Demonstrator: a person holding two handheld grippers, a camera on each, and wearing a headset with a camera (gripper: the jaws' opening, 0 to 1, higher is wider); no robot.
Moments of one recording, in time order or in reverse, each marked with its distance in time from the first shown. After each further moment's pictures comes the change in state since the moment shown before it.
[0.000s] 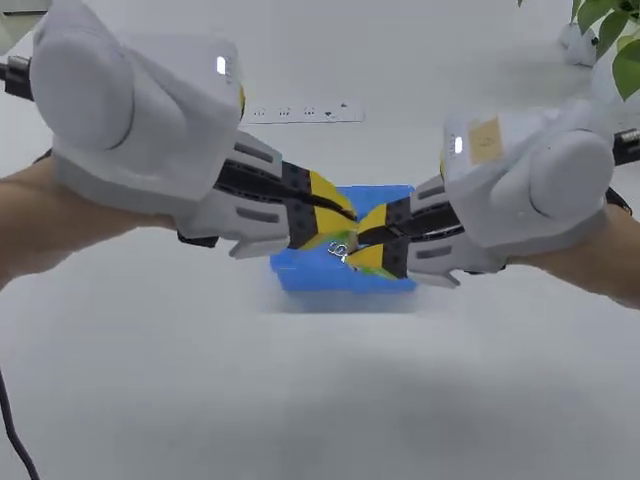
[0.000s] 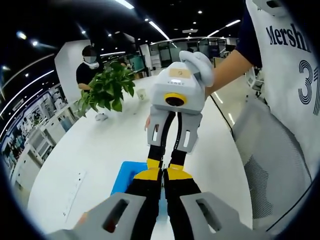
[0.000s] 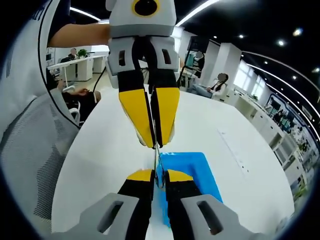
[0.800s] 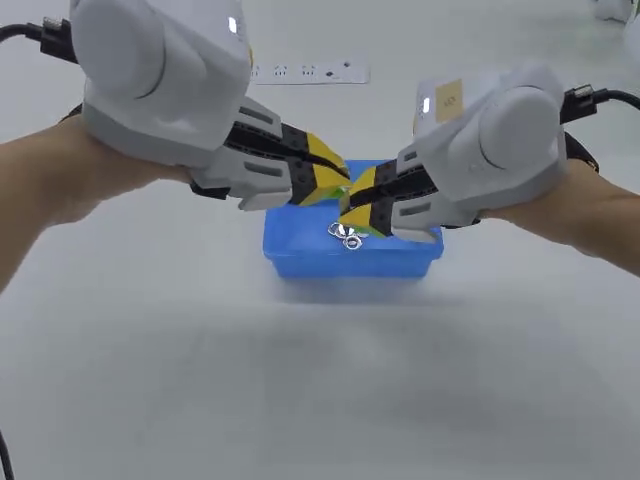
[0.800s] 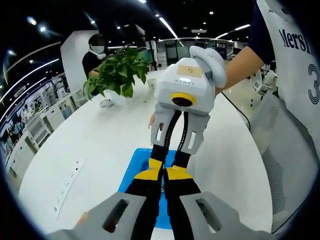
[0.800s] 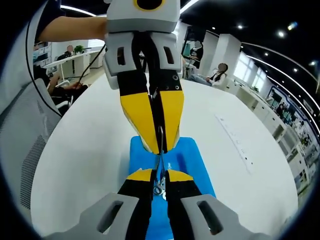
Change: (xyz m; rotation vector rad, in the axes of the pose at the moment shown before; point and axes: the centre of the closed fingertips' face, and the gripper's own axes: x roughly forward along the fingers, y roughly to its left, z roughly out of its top) left arm 0.039 0.053 -0.052 -0.087 0.018 0.002; right arm 0.047 -0.044 -0.045 0.035 0.067 0.016
